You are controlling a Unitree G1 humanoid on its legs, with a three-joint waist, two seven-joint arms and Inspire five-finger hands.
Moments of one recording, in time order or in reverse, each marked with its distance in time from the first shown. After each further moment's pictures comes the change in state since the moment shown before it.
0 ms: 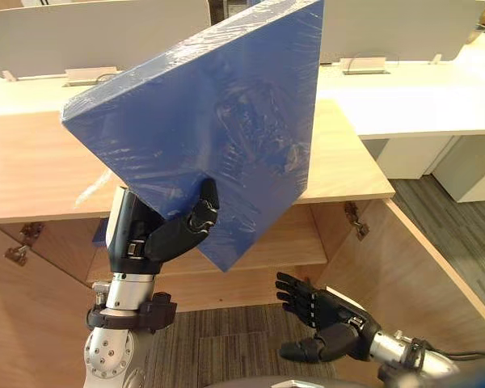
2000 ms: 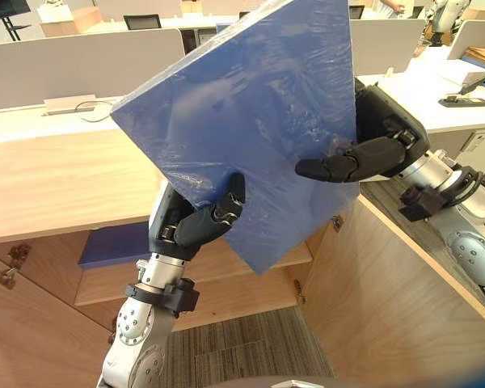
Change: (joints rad) left arm -0.182 0.097 -0.189 0.137 -0.247 0.015 -0.001; right arm -0.972 -0.171 -0.022 0.142 0.307 -0.179 -0.187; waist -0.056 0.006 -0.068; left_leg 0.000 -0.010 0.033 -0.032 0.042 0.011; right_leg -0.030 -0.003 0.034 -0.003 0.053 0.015
